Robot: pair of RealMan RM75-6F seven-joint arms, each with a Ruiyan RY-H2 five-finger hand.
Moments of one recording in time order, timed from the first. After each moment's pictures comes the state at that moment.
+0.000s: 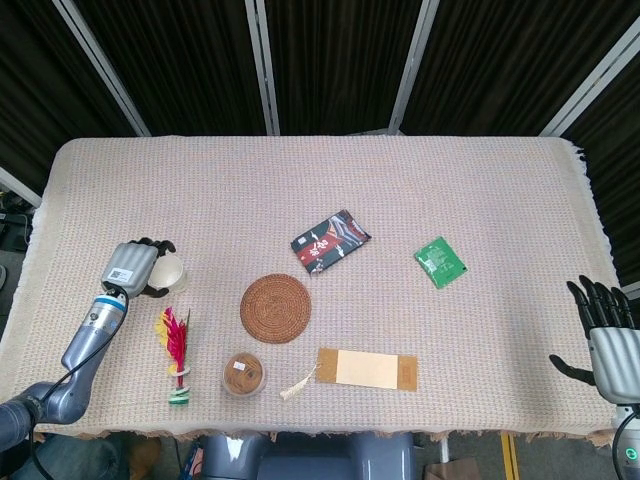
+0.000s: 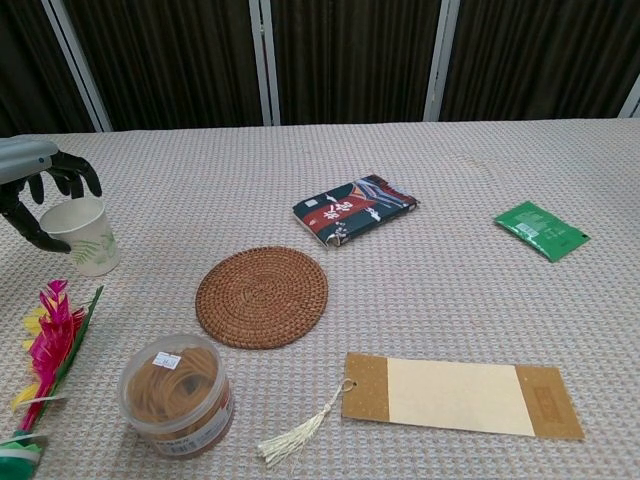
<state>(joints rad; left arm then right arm) -0.58 -1.43 -0.19 -1.30 1.15 0.89 0.28 0.07 -1.06 0.08 -1.62 -1.50 1.50 -0.04</state>
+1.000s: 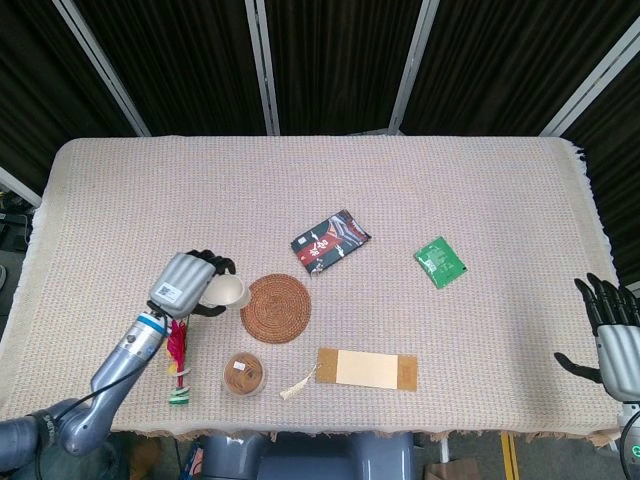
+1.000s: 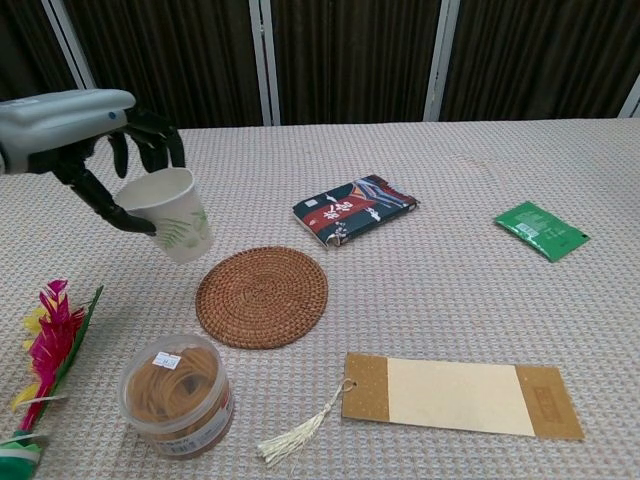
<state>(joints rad) -0.63 -1.38 -0.18 -1.71 1.25 1.01 0.39 0.07 -1.05 0.09 -1.61 -1.47 1.48 0.00</state>
